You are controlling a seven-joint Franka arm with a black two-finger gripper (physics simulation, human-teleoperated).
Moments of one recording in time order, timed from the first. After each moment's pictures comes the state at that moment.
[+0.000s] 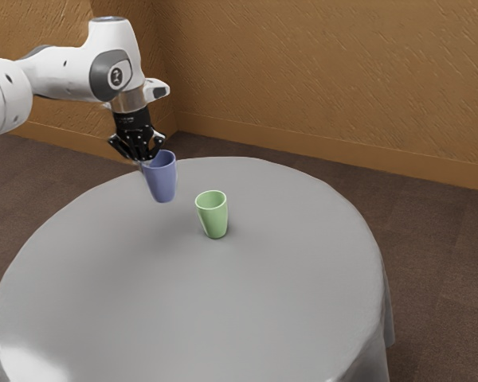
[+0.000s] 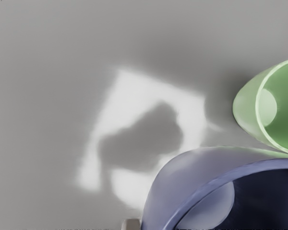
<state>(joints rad) -0.02 0.34 0.18 -1.51 -0.05 1.84 -0.21</state>
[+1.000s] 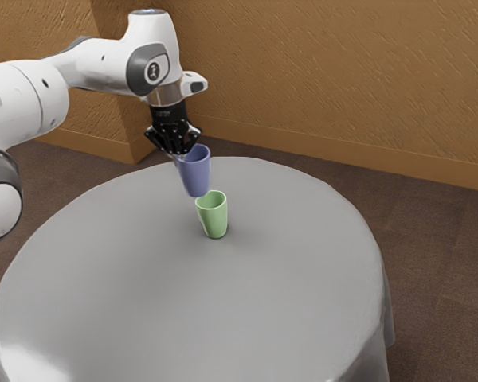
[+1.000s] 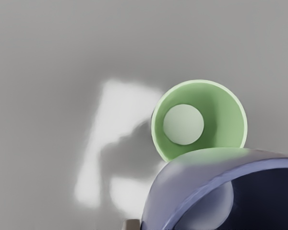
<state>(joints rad) -0.09 0.47 0.16 -1.31 -0.06 1.79 -0.21</state>
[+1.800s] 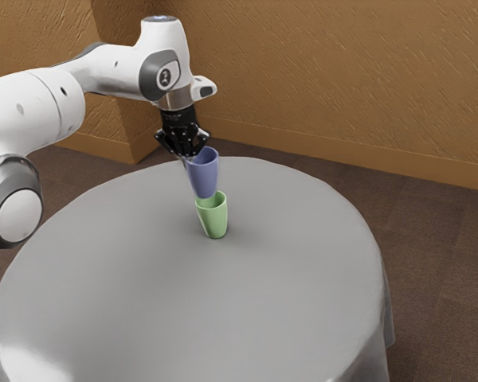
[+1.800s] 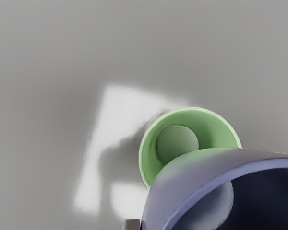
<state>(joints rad) -0.09 0.57 0.15 -1.21 -0.06 1.79 -0.21</state>
